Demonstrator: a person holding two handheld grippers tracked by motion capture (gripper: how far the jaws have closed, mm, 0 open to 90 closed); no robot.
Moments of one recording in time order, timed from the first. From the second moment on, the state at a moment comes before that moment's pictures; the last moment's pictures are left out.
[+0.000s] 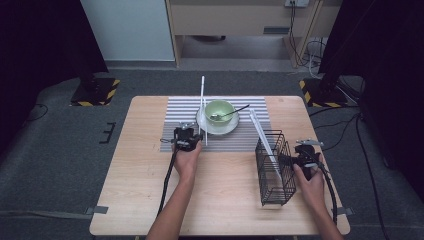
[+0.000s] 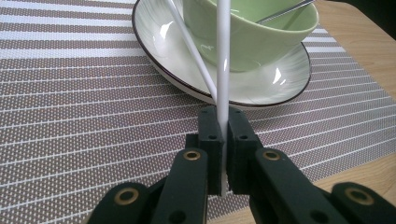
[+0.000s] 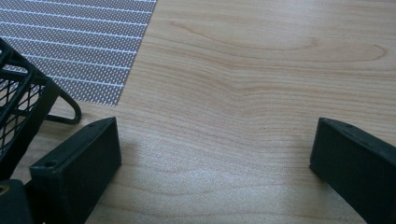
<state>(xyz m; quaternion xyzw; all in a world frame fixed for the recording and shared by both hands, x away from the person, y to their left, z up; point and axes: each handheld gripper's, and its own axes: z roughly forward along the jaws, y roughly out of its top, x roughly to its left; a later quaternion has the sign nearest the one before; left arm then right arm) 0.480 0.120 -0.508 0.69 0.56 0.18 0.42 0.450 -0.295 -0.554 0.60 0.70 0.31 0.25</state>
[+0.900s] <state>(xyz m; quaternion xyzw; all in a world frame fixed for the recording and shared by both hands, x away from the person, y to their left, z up) 0.483 0.126 -0.512 0.67 0.58 0.19 0.41 0.450 -0.296 -0.554 0.59 0.70 0.30 0.25</state>
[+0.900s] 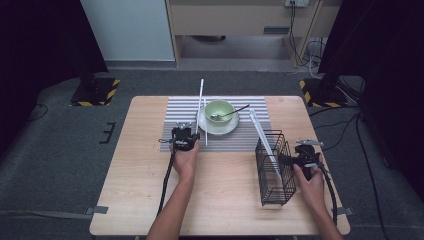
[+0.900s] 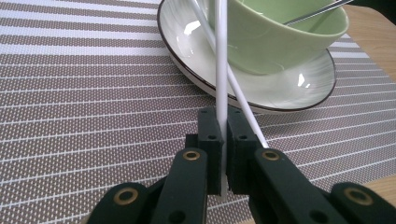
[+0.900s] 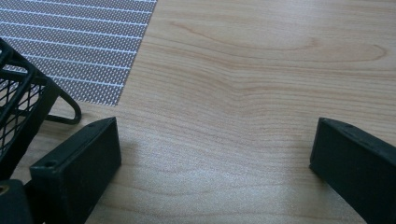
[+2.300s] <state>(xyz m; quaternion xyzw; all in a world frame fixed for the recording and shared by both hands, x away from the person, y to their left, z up) 0.481 0.138 -0.516 0.66 0.60 0.21 0.40 0.450 -0.296 -0.554 0.59 0.70 0.30 0.25</state>
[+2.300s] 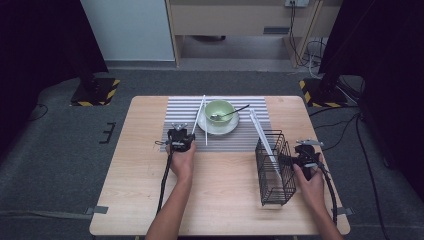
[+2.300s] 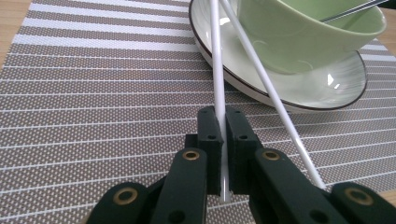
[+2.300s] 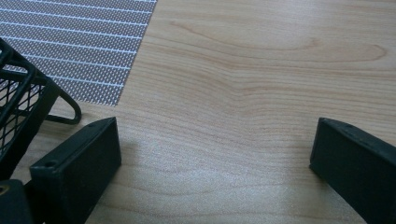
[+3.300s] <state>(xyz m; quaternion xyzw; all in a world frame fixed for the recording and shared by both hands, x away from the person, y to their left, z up) 0.478 0.144 -0.526 0.65 0.61 0.20 0.40 0.450 -0.296 -0.554 0.59 0.70 0.30 0.25</state>
